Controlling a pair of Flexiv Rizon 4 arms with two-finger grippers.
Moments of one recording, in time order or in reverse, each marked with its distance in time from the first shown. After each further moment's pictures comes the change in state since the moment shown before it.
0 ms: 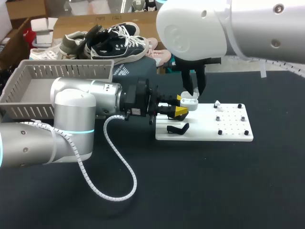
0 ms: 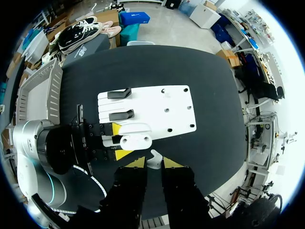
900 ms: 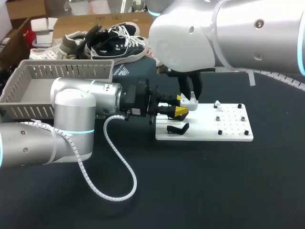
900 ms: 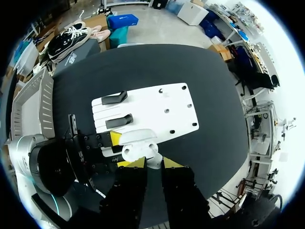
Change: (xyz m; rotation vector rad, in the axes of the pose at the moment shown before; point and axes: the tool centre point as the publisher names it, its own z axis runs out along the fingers) left arm 0.000 0.000 0.000 0.000 0.000 0.000; right arm -0.006 0.012 0.022 0.029 -0.014 0.107
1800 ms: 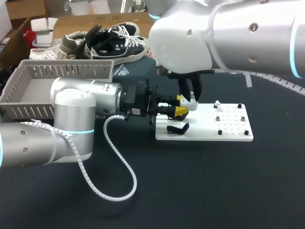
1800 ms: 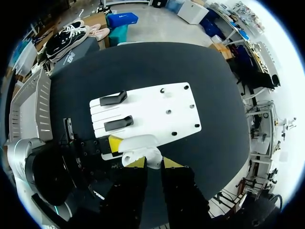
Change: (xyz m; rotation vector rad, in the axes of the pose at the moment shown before) left arm 0.000 0.000 0.000 0.000 0.000 0.000; right arm -0.005 0.003 0.012 0.006 0.011 0.001
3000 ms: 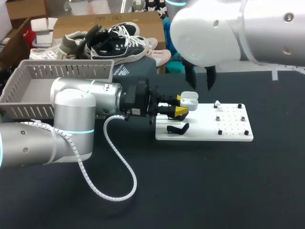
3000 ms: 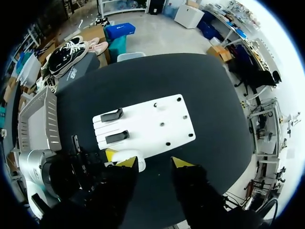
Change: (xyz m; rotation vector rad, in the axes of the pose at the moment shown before) left arm 0.000 0.000 0.000 0.000 0.000 0.000; right arm -0.023 -0.027 -0.027 -0.072 -0.077 0.045
